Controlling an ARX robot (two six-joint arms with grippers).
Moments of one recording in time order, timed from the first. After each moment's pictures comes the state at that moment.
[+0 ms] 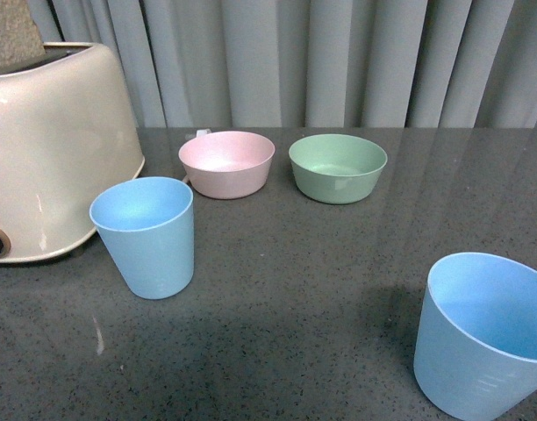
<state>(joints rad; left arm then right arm) 0.00 0.01 0.01 0.00 0.00 0.00 0.00 0.00 0.01 0.00 0.00 0.01</state>
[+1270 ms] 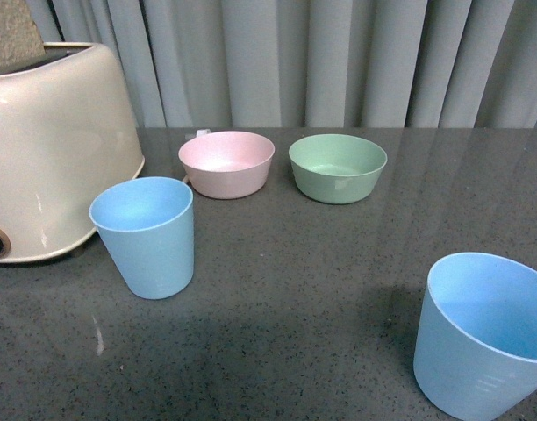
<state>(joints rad) 0.00 0.01 0.01 0.00 0.00 0.00 0.00 0.00 0.01 0.00 0.00 0.01</state>
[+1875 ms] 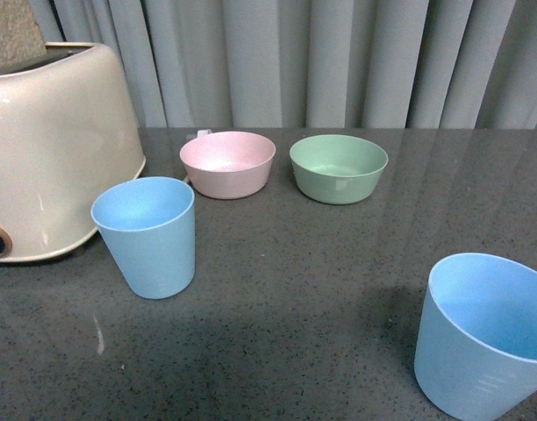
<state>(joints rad) 0.01 0.12 0.11 -0.24 0.05 -0.01 0.00 0.00 0.01 0.00 0.00 0.01</state>
